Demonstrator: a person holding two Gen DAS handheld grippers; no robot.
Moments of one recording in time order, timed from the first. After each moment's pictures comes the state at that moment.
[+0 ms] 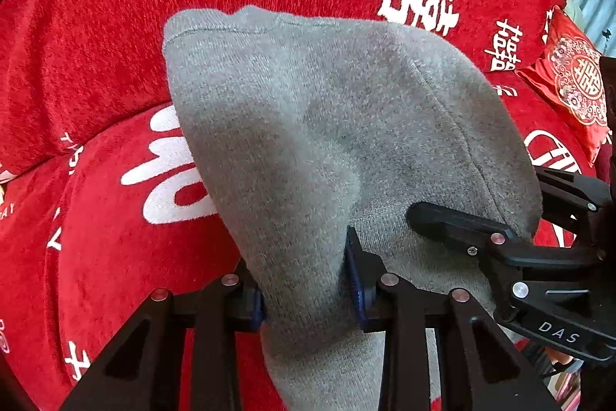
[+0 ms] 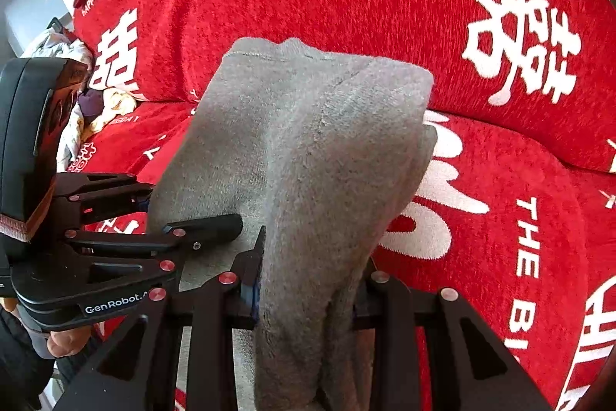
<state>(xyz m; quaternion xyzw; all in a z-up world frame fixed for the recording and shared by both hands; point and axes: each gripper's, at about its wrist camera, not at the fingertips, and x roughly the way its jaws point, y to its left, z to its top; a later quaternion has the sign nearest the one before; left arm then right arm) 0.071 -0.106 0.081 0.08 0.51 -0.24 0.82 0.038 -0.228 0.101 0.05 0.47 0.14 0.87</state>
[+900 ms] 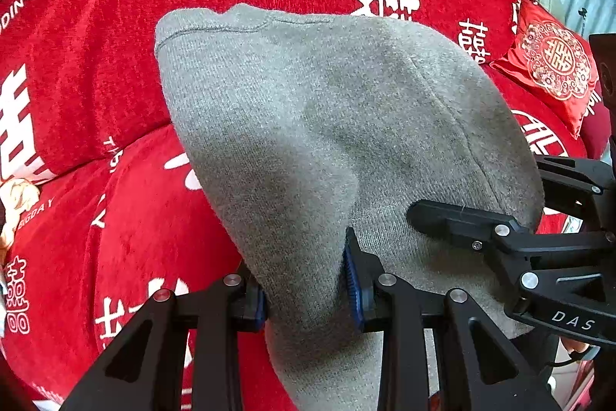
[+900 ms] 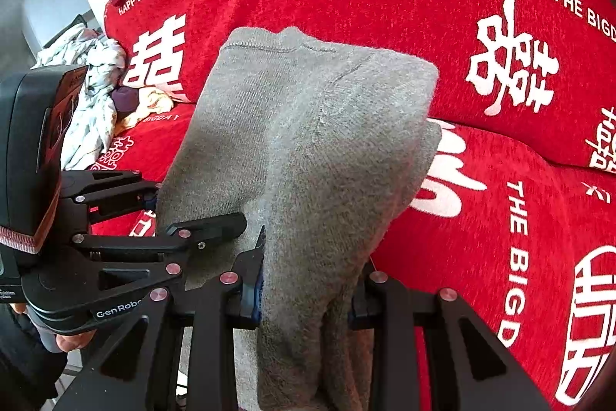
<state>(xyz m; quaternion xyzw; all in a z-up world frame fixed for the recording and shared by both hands) -0.027 -0.069 0.133 0.11 0.46 -0.24 0.85 -0.053 -0.182 0.152 0.05 0.44 0.15 0.88</state>
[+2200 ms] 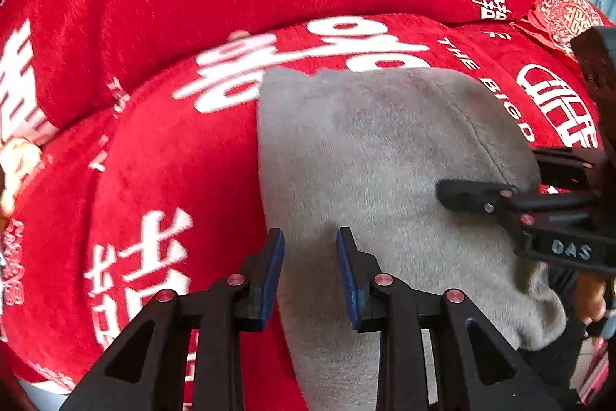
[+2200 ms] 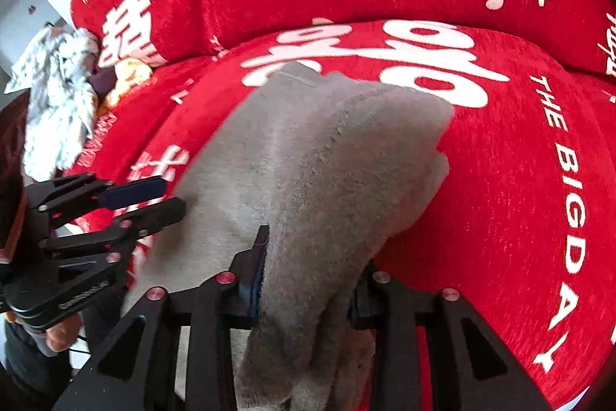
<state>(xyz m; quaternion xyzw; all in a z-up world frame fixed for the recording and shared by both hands) -0.047 -0.038 0.058 0.12 0.51 -0.22 0.82 -0.052 -0.191 0.054 0.11 0.53 0.12 0.83</state>
